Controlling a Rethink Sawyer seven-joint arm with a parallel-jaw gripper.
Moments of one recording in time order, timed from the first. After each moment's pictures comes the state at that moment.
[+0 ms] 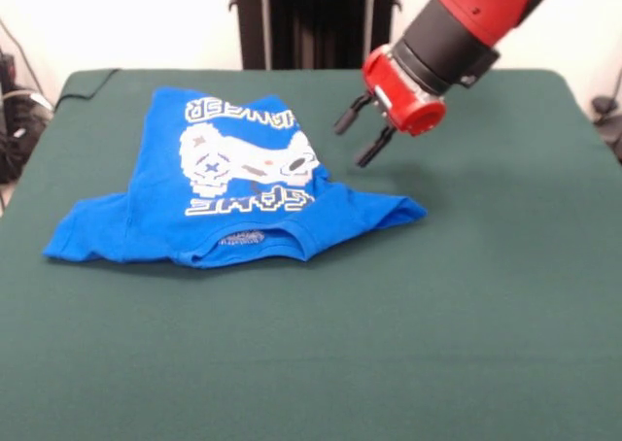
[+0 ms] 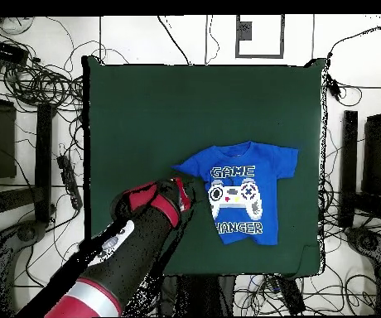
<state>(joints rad) 0.48 -0.17 -0.62 1.48 -0.07 0.46 3.17</state>
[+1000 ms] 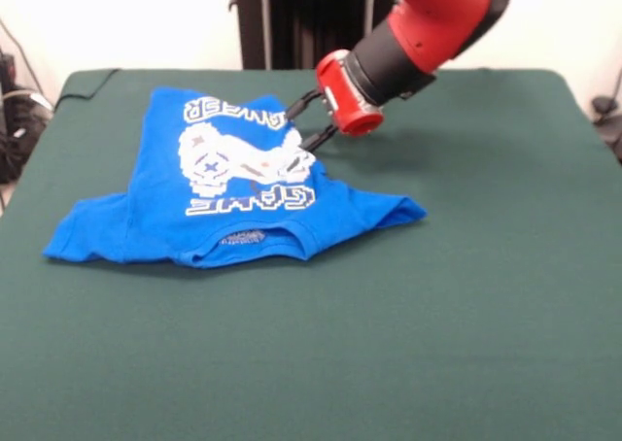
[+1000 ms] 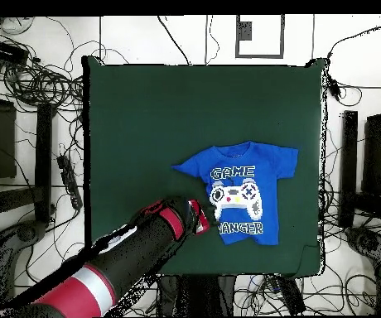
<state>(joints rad) 0.53 0.02 -0.71 1.52 -0.06 0.42 3.17</state>
